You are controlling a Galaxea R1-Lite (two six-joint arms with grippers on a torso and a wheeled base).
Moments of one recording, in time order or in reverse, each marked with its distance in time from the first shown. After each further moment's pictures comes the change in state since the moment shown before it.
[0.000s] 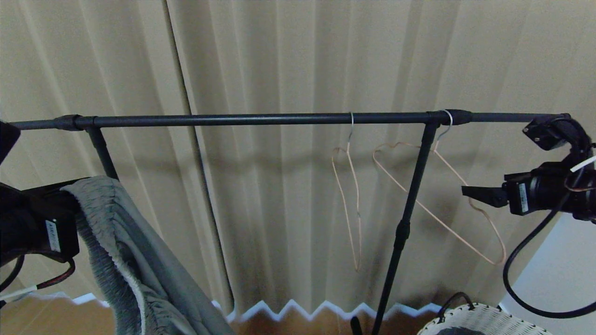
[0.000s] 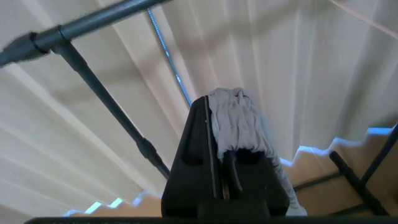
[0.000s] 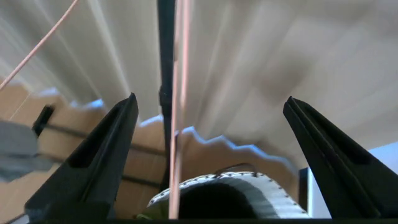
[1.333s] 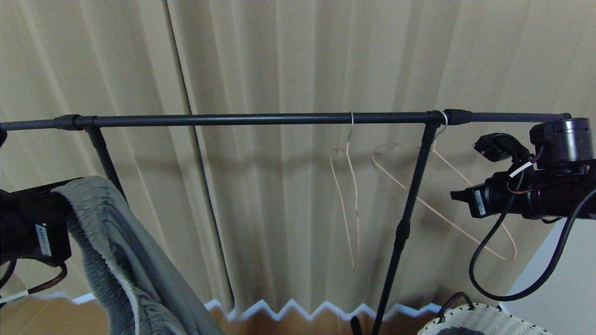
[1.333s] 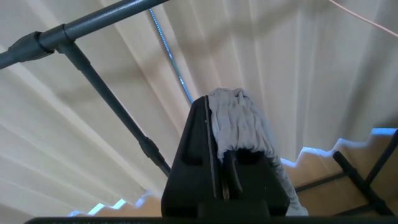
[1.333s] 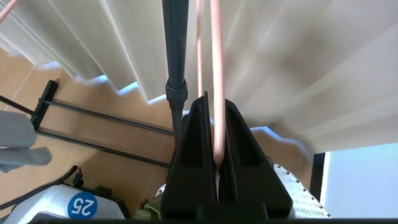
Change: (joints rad) left arm 0.002 -0.027 0.011 -0.001 0.001 0.013; right arm 0.052 0.185 -0.064 -0.005 -0.040 0.022
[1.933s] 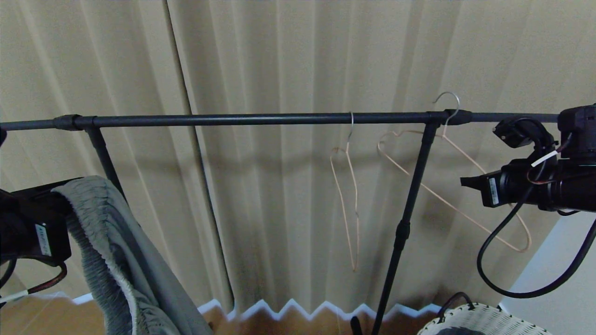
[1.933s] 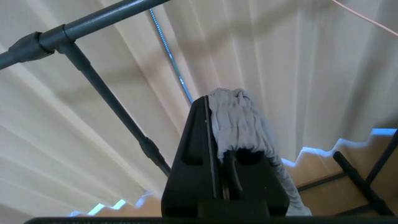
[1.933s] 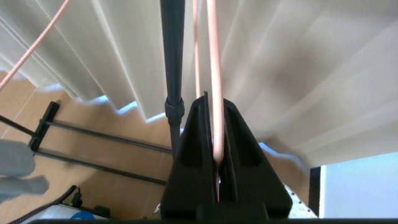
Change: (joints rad) left arm 0.000 0.000 -0.001 0.000 -0.001 0.000; right arm -0.005 -0.082 0.005 -0.026 -0.001 0.017
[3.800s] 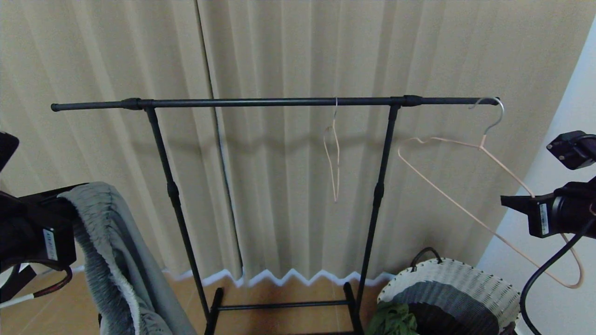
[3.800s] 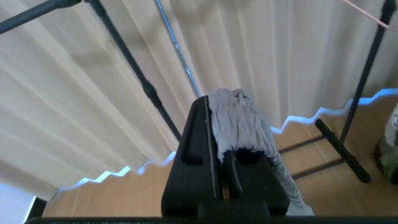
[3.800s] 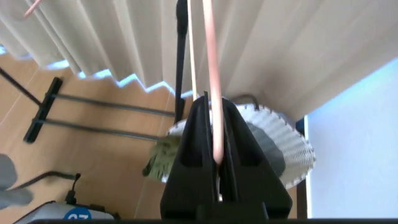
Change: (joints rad) left arm 0.003 0.016 0.014 -0.001 0.001 0.004; right arm -0.049 -0.238 0.216 0.003 -0.038 0.002
